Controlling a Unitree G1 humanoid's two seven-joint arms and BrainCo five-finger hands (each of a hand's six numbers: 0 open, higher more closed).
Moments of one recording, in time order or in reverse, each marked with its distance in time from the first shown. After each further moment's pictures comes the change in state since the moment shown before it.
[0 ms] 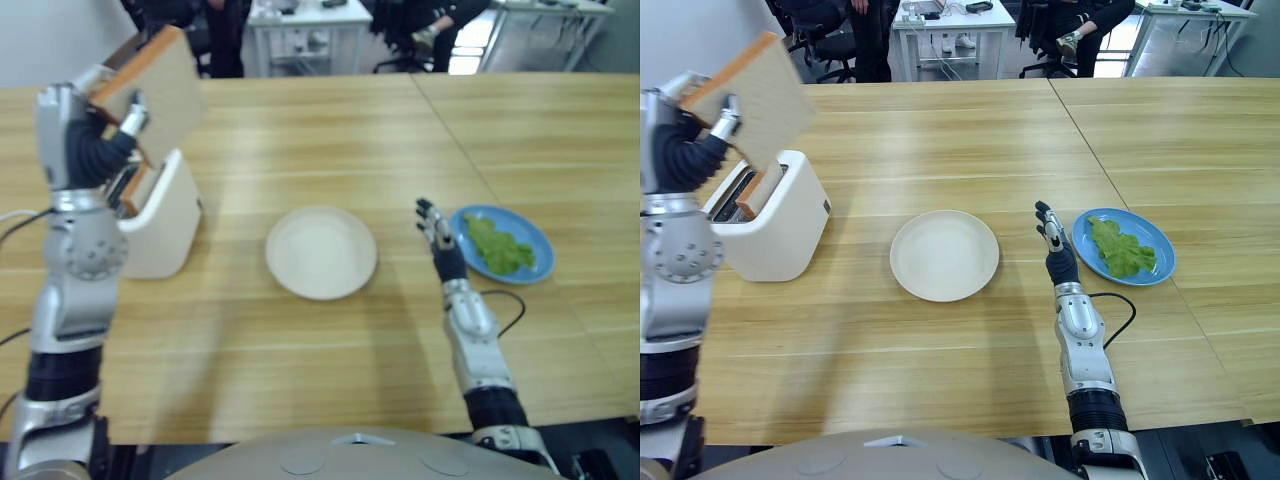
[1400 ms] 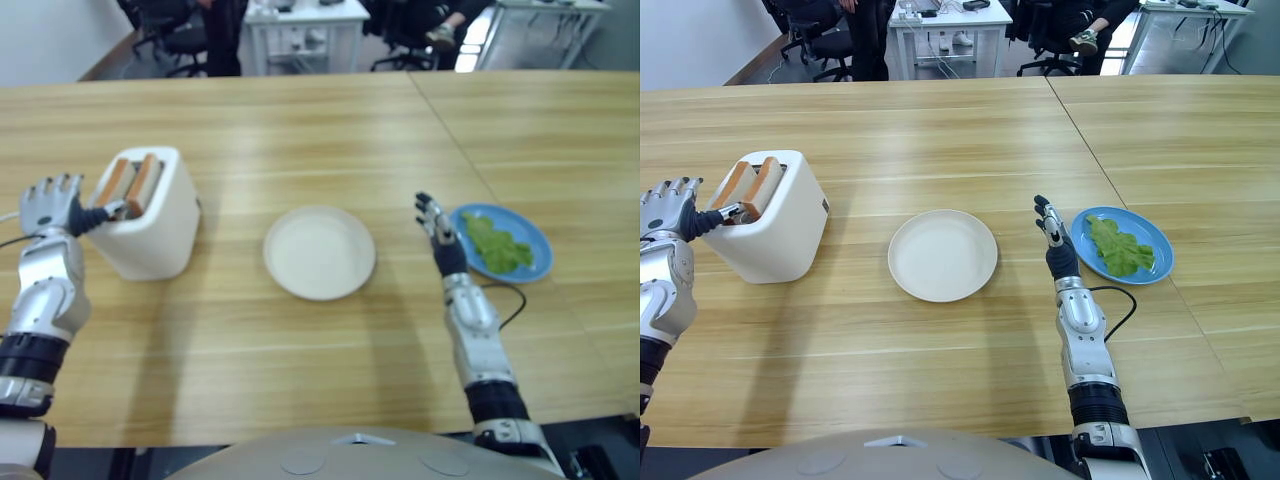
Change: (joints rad) left arm 0.027 0.398 -0.176 0.583 0.456 0.473 -0.231; right arm -0.023 -0.012 -0.004 0.003 0.001 -0.011 0.019
